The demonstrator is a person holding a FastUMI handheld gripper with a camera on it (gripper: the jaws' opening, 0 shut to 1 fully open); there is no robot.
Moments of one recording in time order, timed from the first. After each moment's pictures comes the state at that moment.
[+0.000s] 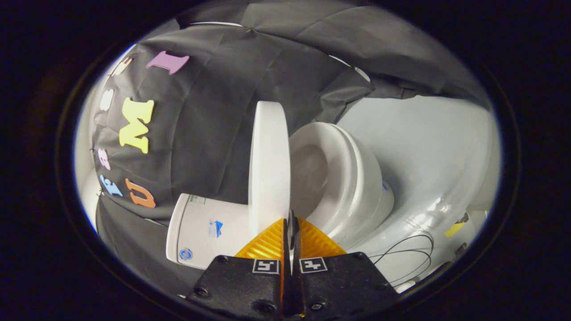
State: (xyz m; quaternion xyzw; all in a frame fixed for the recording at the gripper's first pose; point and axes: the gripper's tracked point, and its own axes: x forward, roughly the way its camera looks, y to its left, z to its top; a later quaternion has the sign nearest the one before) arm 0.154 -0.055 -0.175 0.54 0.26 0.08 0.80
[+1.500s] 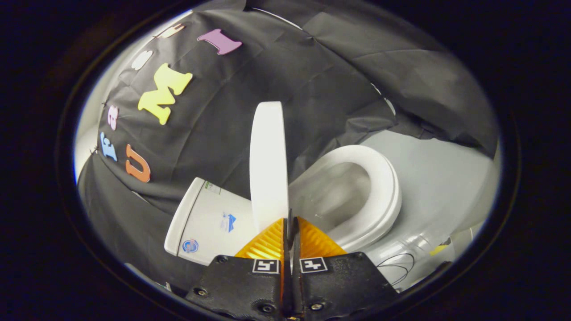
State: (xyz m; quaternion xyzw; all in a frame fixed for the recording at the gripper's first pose) arm 0.145 -0.009 -0.085 0.43 0.23 0.07 0.87
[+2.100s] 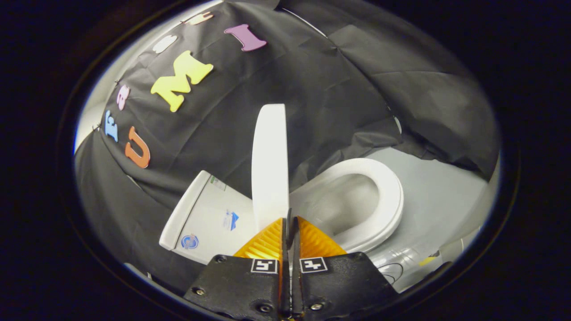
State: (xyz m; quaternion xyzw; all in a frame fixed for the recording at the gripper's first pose) arm 0.142 0.026 -0.046 0.37 0.21 0.06 0.90
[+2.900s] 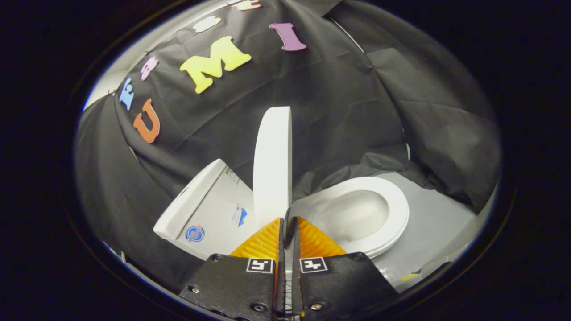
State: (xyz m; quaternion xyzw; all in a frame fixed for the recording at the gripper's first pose) arm 0.141 0.083 -0.009 0.27 0.19 0.07 0.94
